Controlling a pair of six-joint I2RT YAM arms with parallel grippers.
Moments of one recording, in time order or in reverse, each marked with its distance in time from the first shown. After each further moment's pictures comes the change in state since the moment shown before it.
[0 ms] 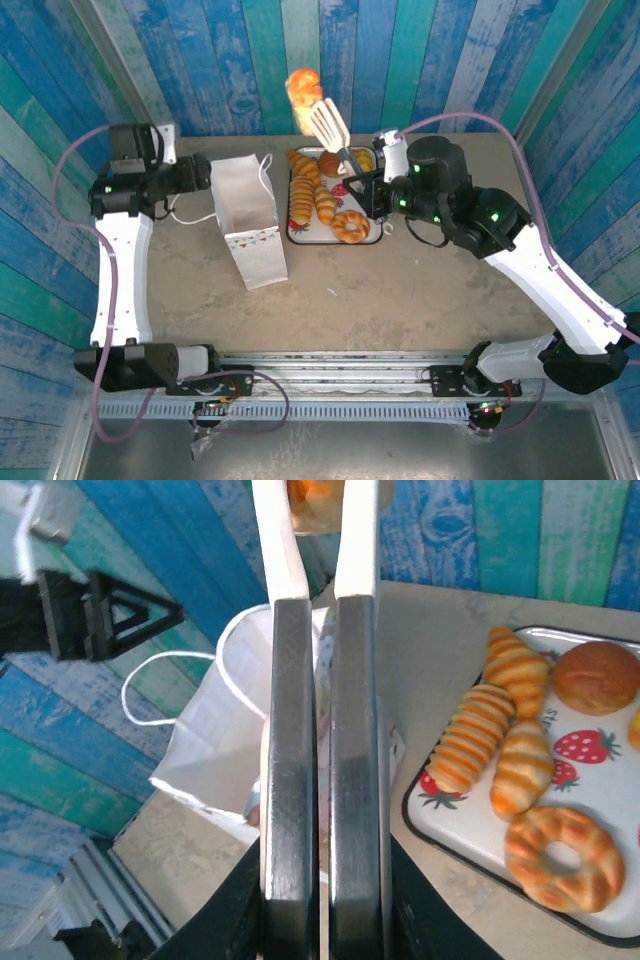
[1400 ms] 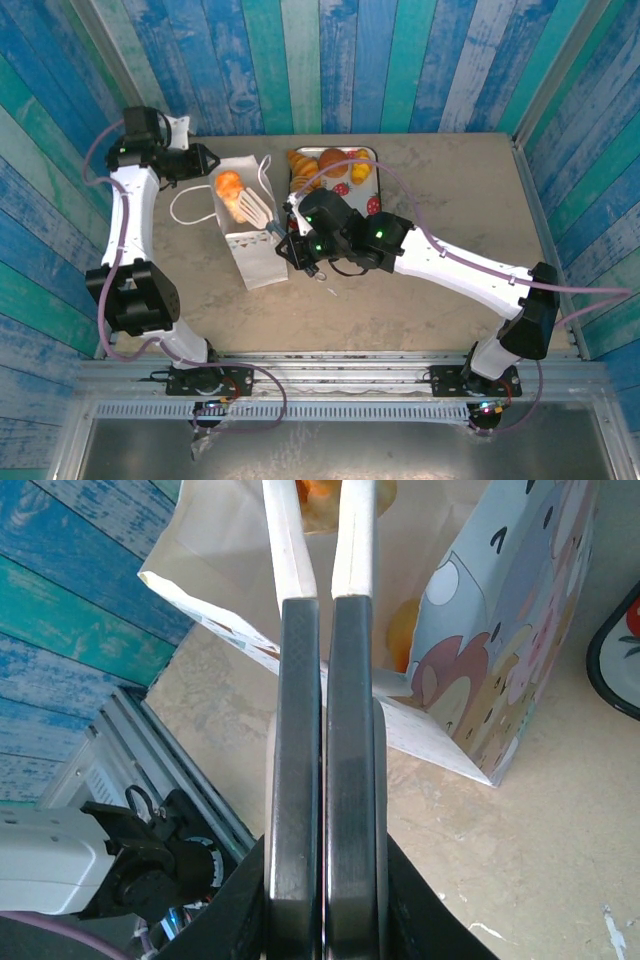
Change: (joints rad) left arm 0.082 0.323 0.093 0.043 0.359 0.058; right arm 0.241 0.299 -0.098 0.122 -0.056 0.146
